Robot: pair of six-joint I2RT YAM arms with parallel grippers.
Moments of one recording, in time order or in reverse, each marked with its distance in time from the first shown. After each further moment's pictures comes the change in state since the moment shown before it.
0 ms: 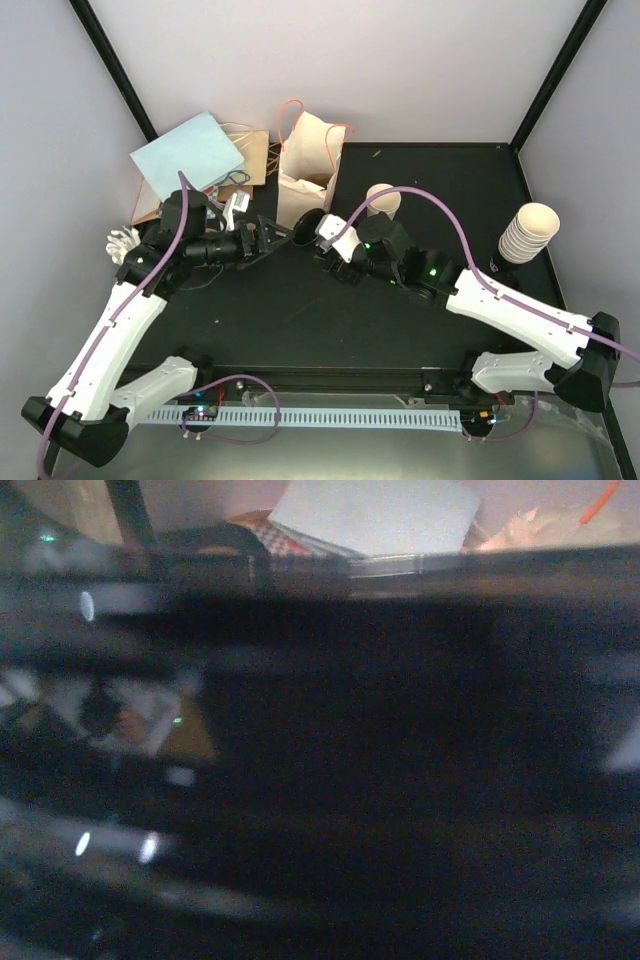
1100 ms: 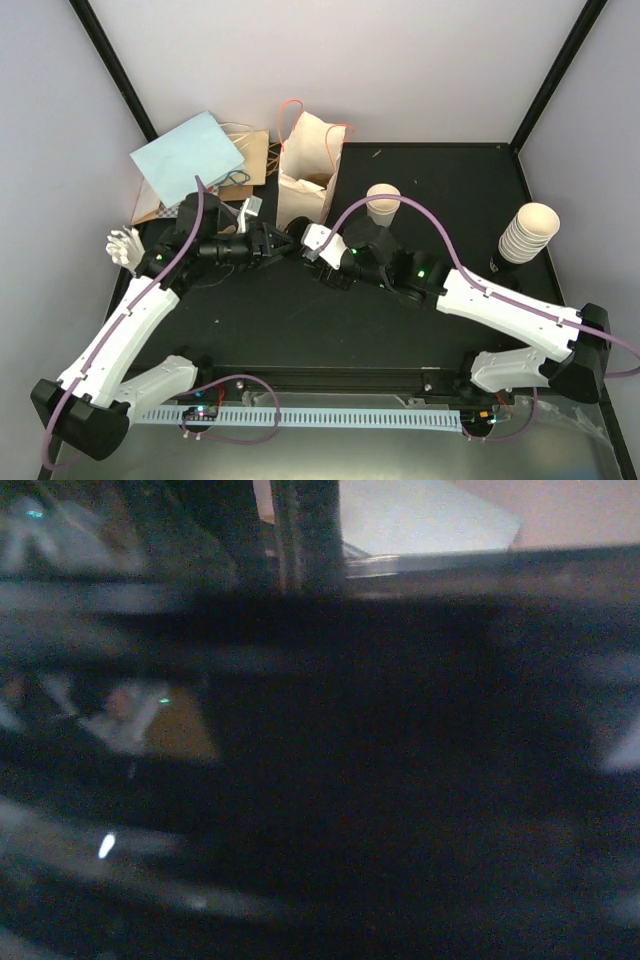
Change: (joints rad) left arm -0.015 0.038 -0.121 0.156 0.107 -0.115; right arm 0.059 0.053 0.037 0.005 0.013 -0.063
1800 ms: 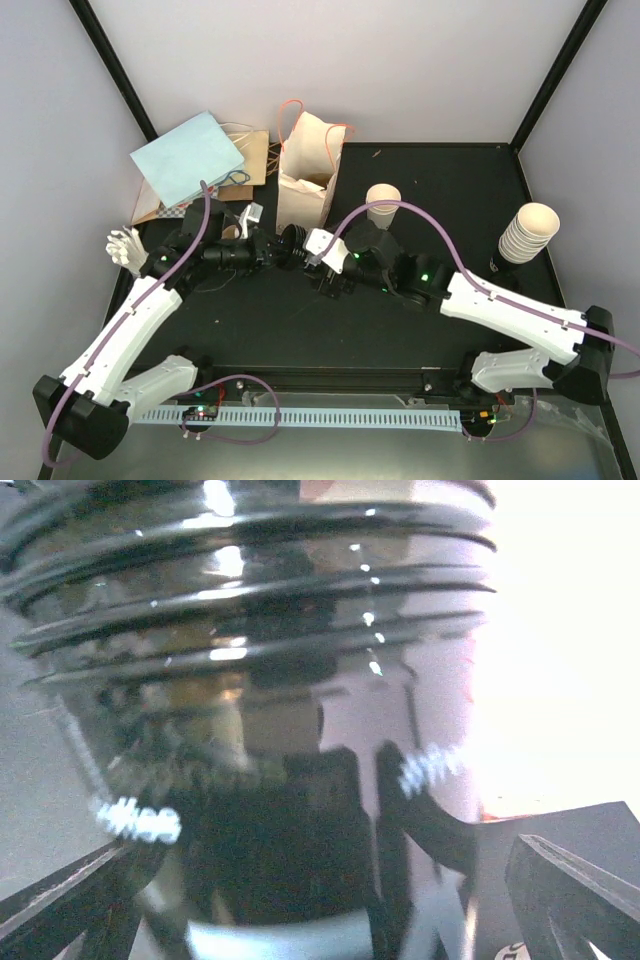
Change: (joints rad) left arm -0.010 0.003 -0.039 -0.021 -0.063 0.033; right arm 0.020 -0.008 -0.002 -0.020 0.023 -0.031
